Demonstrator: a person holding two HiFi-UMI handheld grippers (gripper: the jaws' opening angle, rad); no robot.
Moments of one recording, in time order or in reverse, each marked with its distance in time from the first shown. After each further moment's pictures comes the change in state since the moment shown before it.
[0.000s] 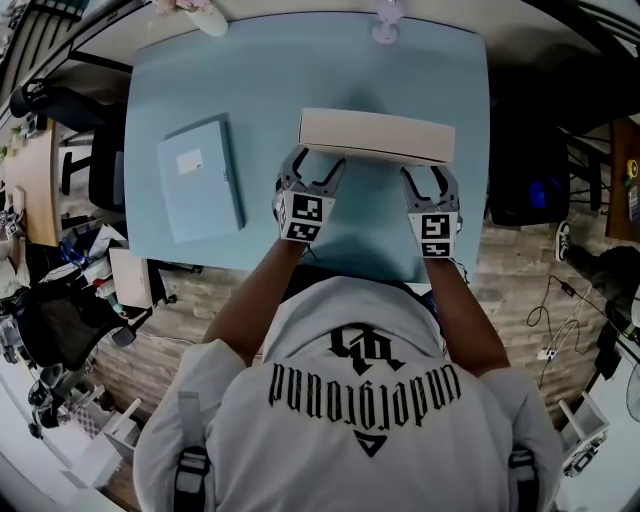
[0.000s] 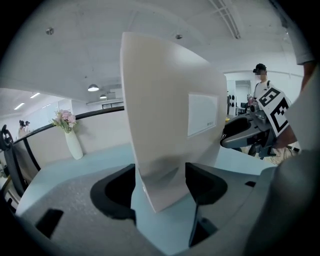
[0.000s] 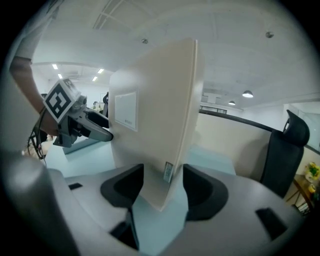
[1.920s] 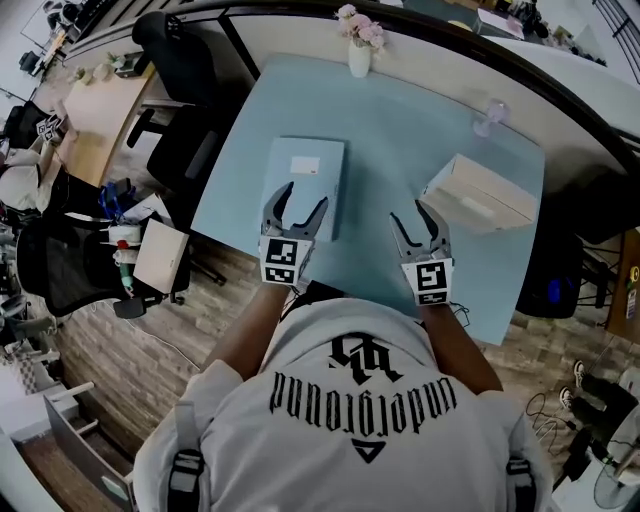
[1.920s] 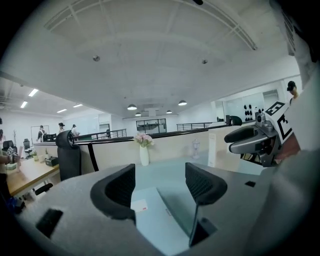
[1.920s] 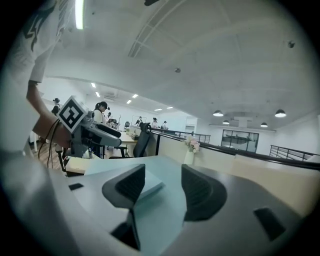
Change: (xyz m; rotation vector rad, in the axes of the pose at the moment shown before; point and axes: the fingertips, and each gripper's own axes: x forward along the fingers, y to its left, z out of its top) left arm -0.307 0.198 -0.012 -0.096 -0.231 0.343; right arm -0.029 0.270 0.202 -0.147 -0.313 0.292
